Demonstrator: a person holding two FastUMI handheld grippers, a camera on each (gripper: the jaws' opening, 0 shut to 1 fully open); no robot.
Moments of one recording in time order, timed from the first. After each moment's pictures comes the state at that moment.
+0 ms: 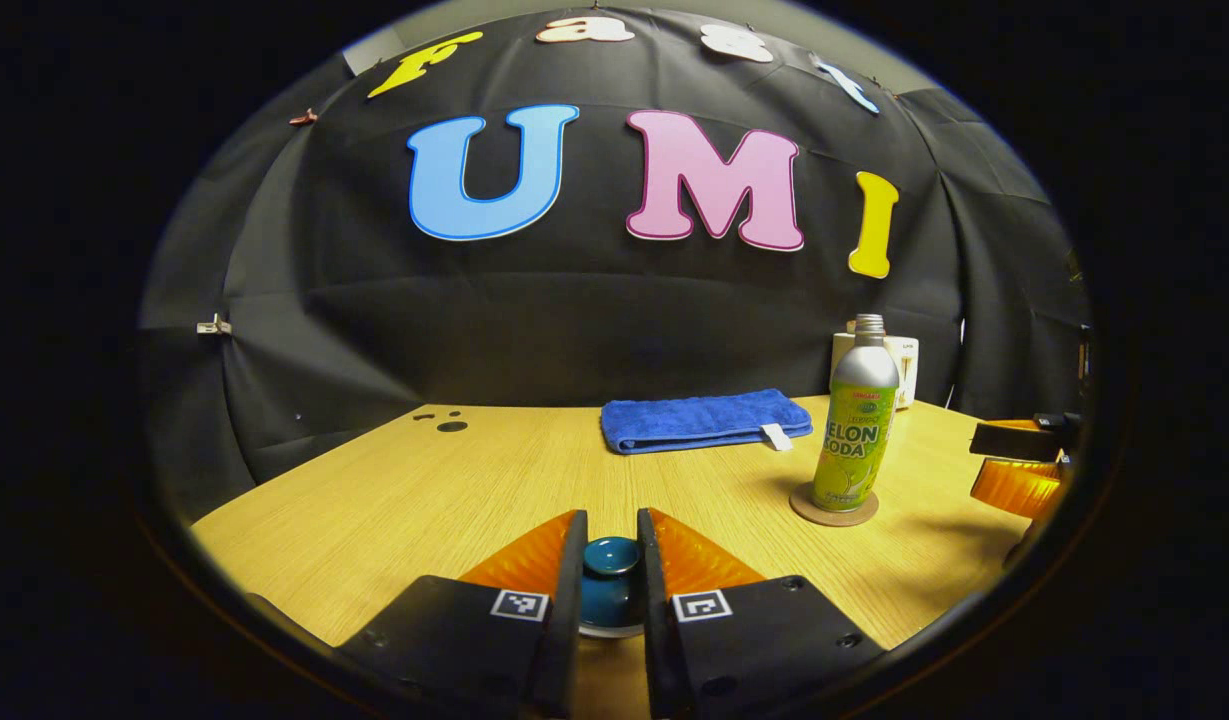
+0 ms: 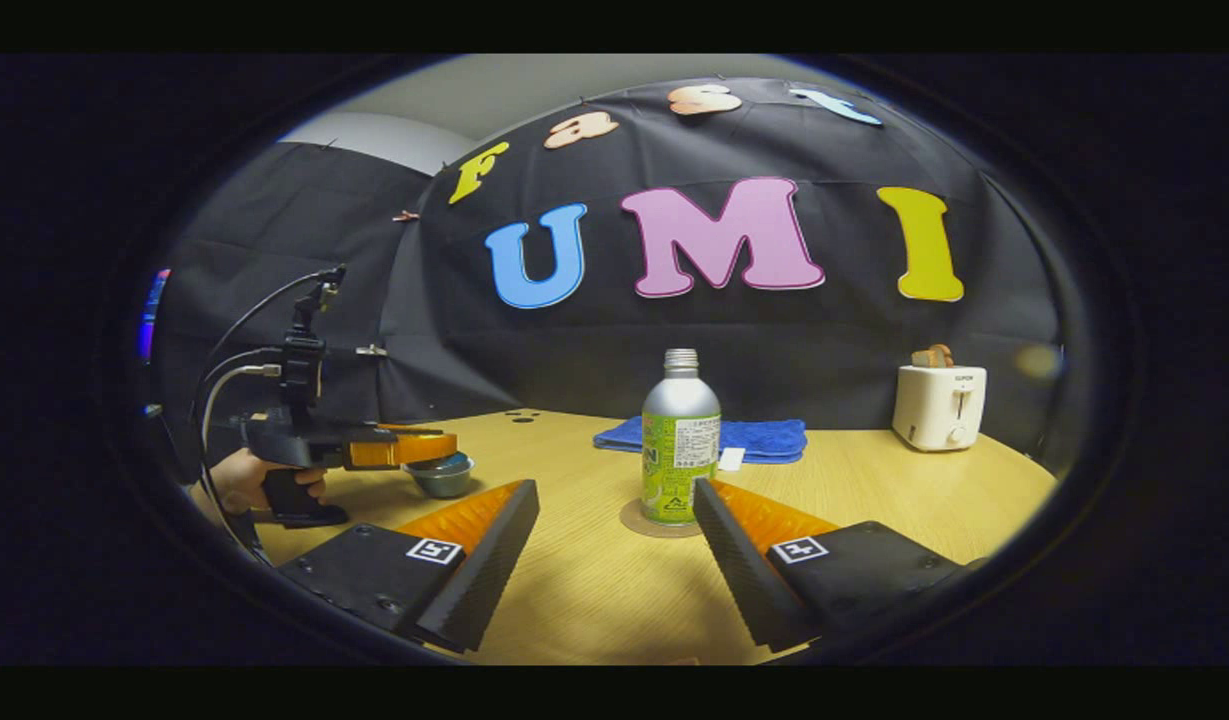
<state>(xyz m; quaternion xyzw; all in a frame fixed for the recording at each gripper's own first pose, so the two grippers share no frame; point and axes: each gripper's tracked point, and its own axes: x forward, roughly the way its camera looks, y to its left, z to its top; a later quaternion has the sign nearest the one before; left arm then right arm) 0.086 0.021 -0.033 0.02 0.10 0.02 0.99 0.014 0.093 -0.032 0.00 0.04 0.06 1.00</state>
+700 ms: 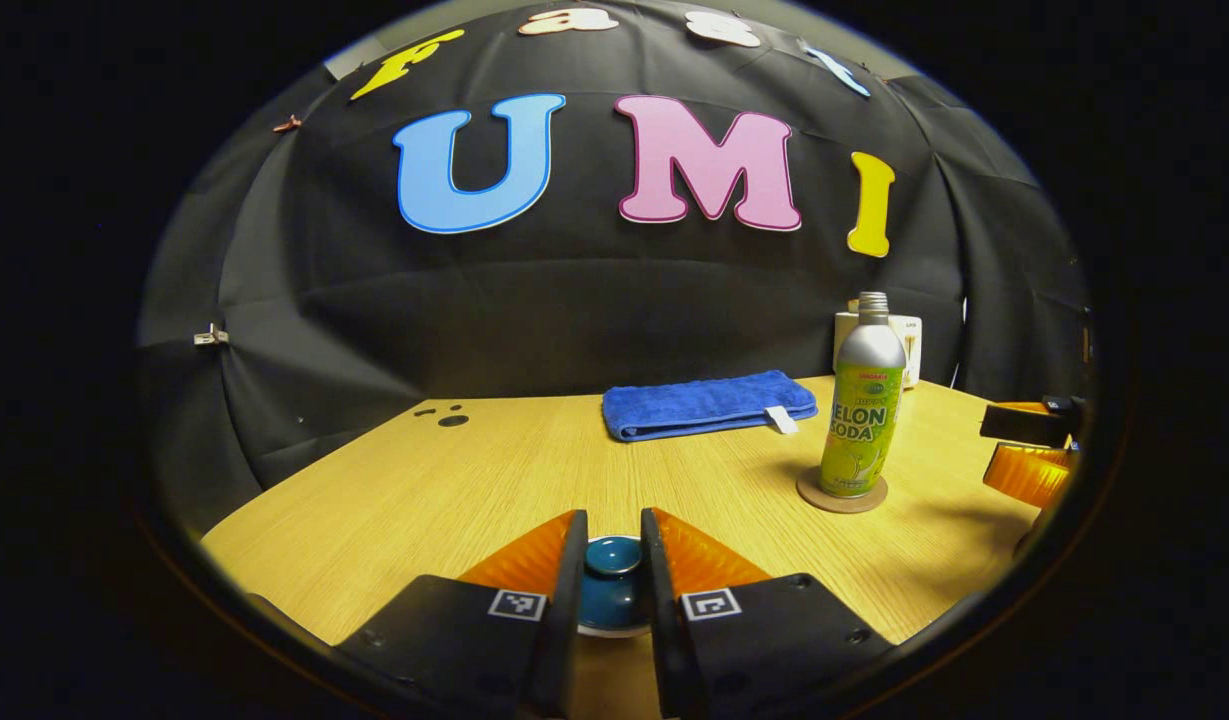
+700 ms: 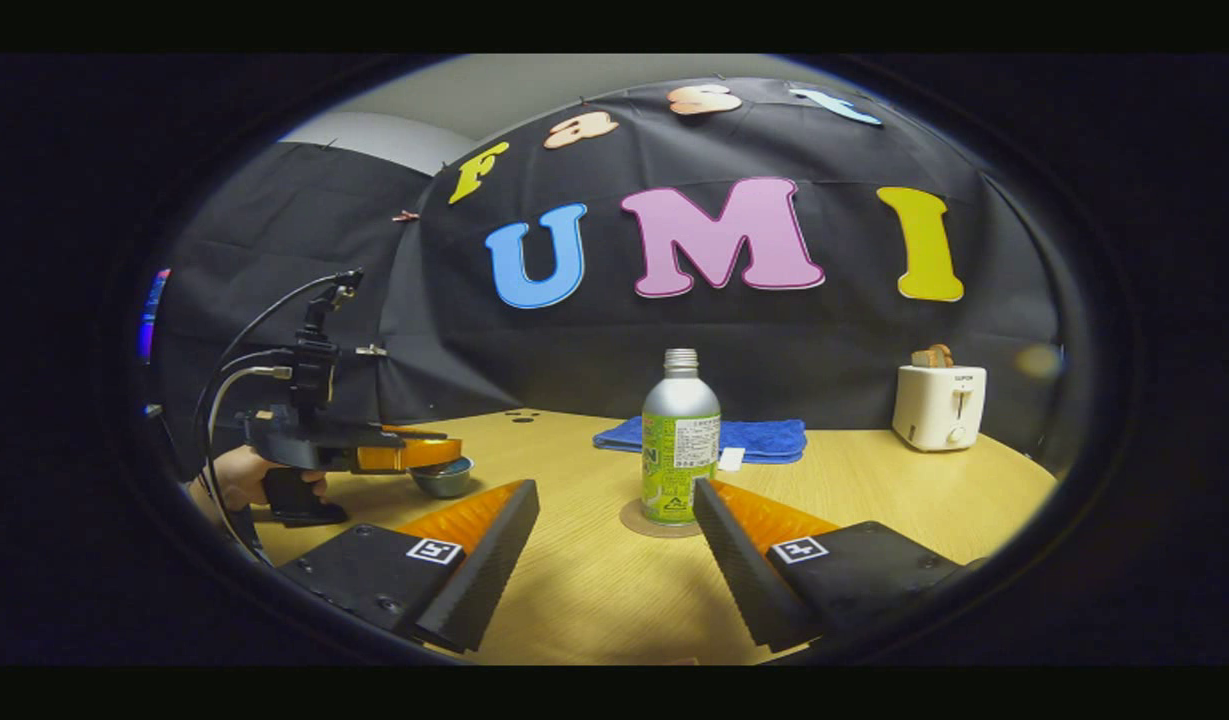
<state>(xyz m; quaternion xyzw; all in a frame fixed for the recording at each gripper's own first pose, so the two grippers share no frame) 0.089 0.021 -0.039 0.03 0.12 0.03 0.99 0.014 0.093 -0.033 0.00 0.04 0.06 1.00</state>
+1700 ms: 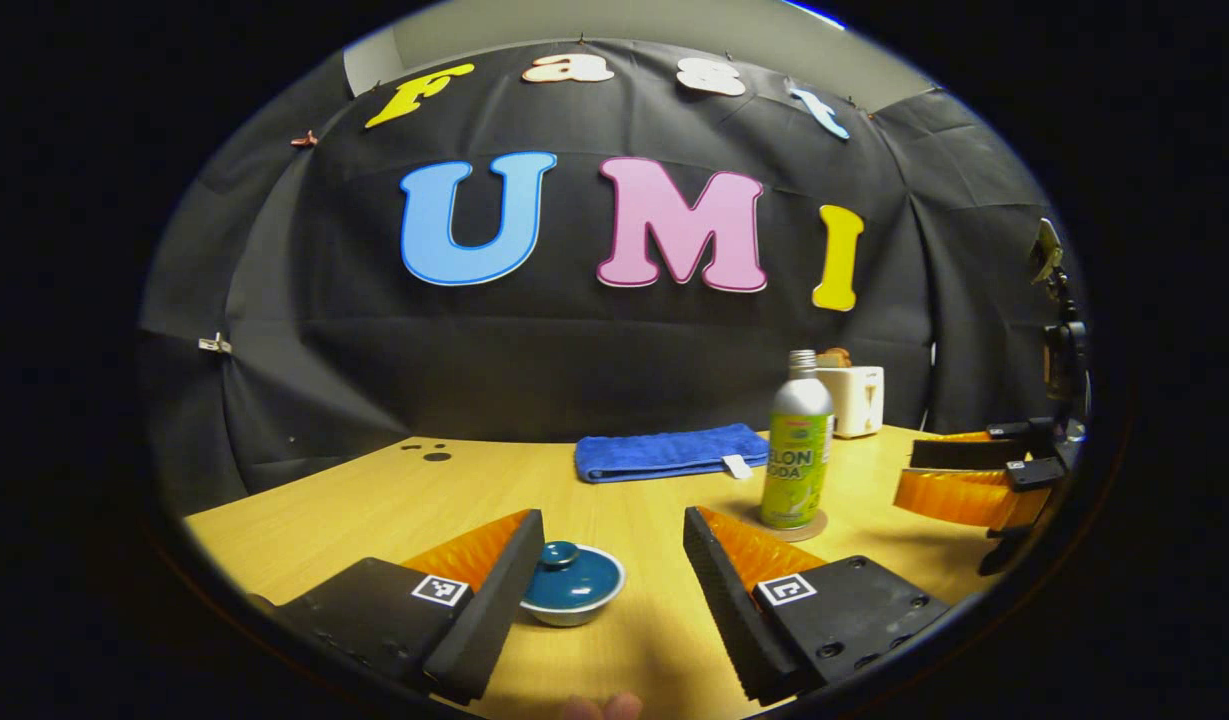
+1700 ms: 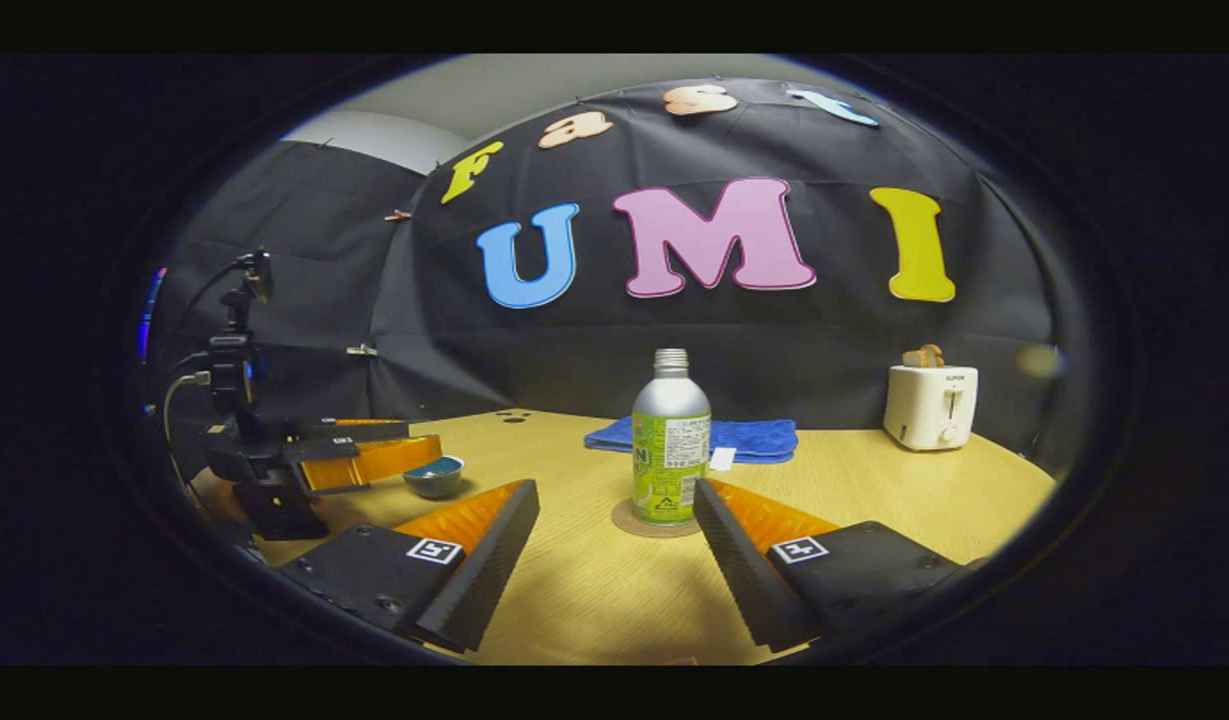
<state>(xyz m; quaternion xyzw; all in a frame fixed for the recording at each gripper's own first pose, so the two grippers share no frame) 0.053 -0.026 -0.011 0.01 0.03 -0.01 1.00 0.014 0.087 -0.033 0.00 0.04 0.04 1.00</state>
